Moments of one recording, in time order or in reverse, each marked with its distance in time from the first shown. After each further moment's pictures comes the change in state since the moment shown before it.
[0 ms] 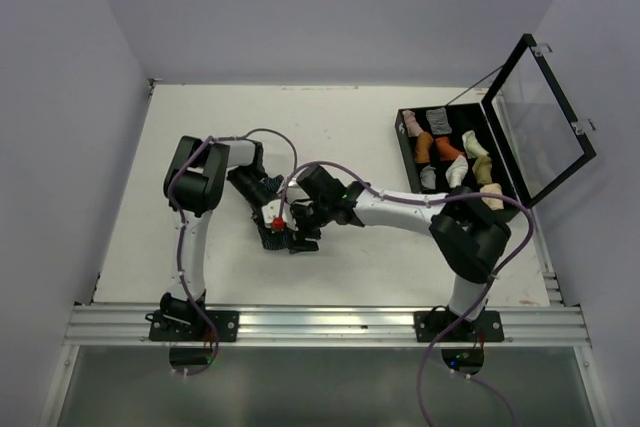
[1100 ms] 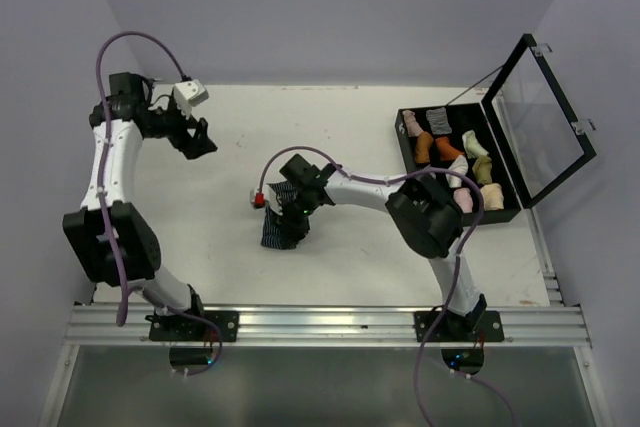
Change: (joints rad) left arm 0.462 -0.620 0.069 0.489 -0.095 -0.114; right arm -0.027 0.287 0.284 -0.222 -0.056 0.161
